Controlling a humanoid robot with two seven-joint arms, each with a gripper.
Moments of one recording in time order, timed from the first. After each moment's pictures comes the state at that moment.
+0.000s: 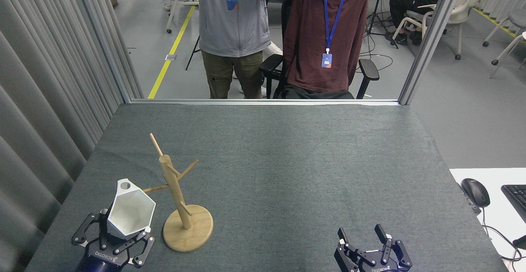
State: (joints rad) left arm 0.10 -0.03 0.37 -1.66 -2.11 -0.47 0.42; right arm 0.19 -0.01 0.01 -1.61 1.41 -0.17 -0.04
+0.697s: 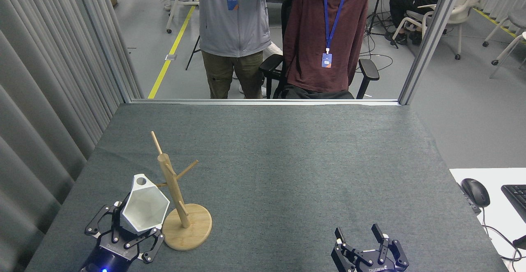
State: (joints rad) left arm 0.08 0.00 0.30 -1.66 -2.16 -0.49 0.45; right arm 0.19 0.00 0.02 -1.61 1.41 -0.17 -0.04
